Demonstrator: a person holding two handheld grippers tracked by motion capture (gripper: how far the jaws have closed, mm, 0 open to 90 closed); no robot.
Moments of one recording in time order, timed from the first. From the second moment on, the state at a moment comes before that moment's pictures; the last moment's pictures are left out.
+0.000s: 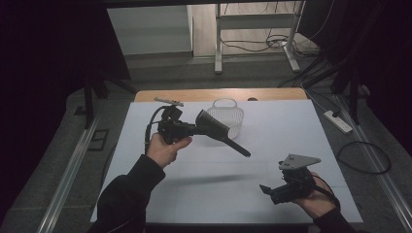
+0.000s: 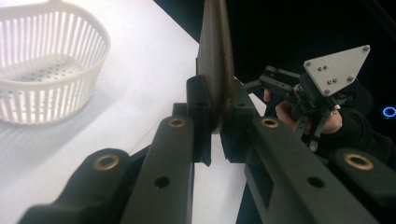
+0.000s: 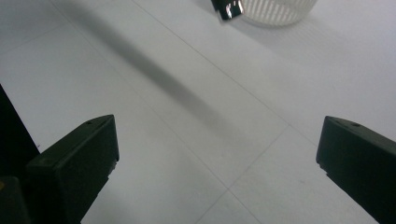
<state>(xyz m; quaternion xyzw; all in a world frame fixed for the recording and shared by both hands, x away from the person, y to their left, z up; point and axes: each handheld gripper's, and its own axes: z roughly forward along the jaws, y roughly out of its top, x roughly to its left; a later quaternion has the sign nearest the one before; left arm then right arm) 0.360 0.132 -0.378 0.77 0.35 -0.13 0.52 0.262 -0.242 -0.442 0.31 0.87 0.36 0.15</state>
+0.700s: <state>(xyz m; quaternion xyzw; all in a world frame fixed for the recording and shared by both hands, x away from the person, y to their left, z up) 0.379 0.145 -0.357 0.77 0.37 -0.09 0.52 0.255 -0.272 -0.446 0.35 0.86 0.34 0.16</state>
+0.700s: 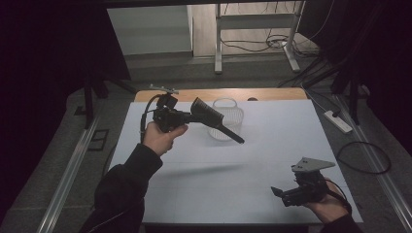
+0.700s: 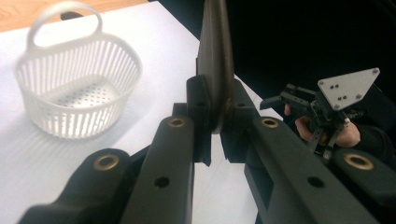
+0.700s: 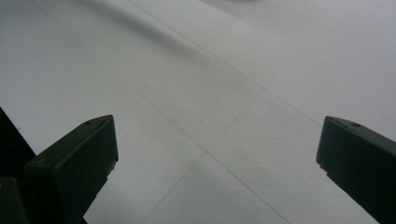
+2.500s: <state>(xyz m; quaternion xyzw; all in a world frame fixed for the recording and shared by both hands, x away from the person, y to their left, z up) 0.423 0.160 -0.346 0.75 0.43 -0.02 0.50 0.226 -0.315 -0.444 0.45 0.82 0.32 0.15</state>
